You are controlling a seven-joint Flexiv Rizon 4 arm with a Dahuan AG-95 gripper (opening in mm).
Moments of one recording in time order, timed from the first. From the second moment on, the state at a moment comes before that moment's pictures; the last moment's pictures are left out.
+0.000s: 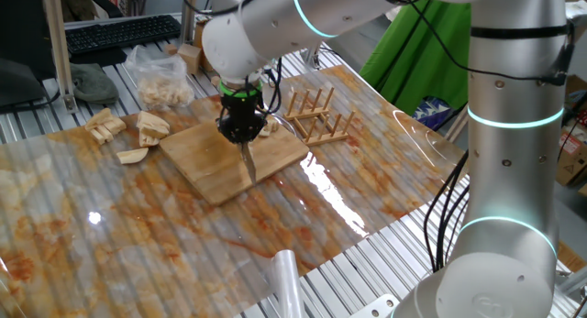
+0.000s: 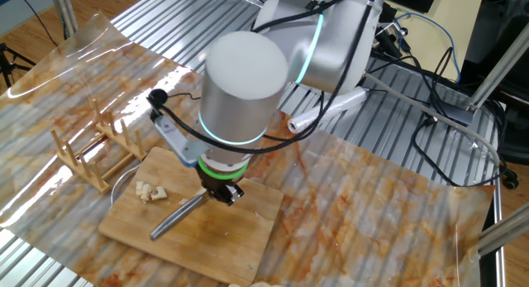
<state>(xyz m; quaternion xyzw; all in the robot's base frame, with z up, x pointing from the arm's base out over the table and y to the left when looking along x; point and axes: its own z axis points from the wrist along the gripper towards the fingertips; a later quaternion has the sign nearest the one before) 0.585 0.007 0.044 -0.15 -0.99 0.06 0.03</state>
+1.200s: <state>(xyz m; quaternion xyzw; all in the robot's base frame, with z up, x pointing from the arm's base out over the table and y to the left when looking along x) 0.583 0.005 0.051 -0.30 -0.95 0.04 0.03</state>
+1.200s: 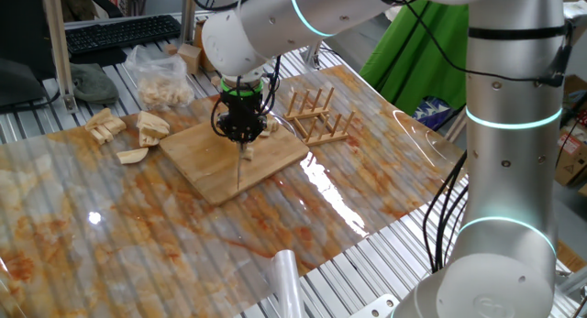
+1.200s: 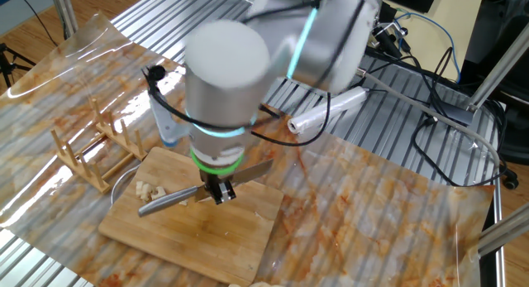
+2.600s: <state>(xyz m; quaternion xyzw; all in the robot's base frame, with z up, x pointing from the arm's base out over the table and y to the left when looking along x) 0.560 -0.011 0.069 -0.25 -0.97 0.02 0.04</state>
